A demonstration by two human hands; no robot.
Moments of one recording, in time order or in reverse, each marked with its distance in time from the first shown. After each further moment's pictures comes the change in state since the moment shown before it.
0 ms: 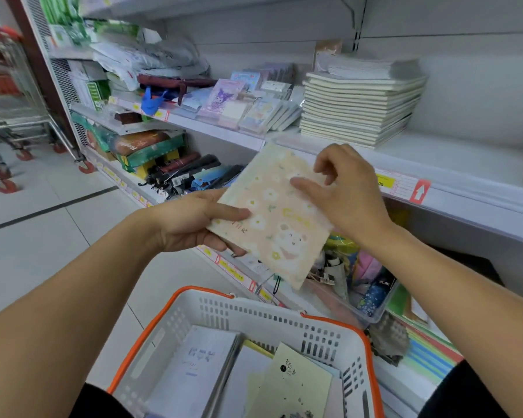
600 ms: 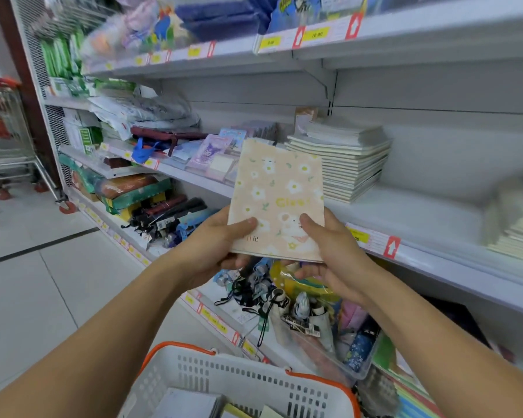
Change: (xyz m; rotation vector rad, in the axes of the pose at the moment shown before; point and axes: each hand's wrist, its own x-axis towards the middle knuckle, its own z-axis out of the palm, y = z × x) left_hand 0.028 0.029 0.029 -0.090 0.057 0.361; right_hand 0.002 -0.027 -0.026 1.041 -0.269 0.676
